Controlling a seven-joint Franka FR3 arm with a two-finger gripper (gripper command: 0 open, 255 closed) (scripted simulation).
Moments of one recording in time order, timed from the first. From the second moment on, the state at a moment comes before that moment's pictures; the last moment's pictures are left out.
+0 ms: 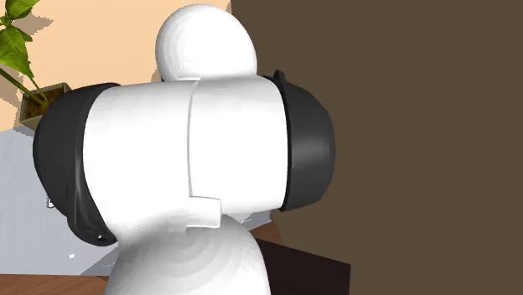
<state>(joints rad) 0.20 0.56 0.14 -1.86 -0.15 2.41 -0.18</state>
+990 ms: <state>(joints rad) 0.24 0.83 0.13 -1.65 -0.17 2.46 -0.19</state>
